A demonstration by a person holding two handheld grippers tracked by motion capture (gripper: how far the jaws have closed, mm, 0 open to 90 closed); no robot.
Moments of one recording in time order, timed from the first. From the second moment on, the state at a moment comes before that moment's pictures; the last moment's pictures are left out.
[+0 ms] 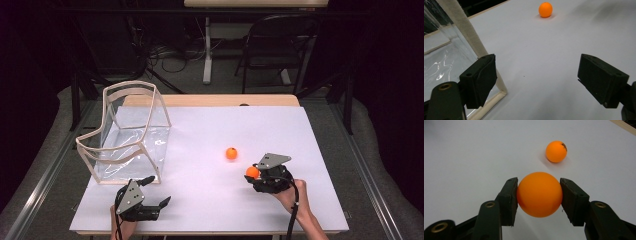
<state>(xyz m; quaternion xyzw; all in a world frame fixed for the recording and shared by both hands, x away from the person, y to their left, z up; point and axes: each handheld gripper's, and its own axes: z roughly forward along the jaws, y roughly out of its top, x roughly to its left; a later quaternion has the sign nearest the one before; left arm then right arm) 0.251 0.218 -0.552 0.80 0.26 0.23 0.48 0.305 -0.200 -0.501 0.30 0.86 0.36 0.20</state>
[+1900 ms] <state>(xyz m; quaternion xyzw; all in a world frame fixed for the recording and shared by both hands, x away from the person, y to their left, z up) 0.253 0.218 -0.552 0.80 0.26 0.23 0.48 0.321 -0.148 -0.505 0.25 0.88 0.36 0.16</state>
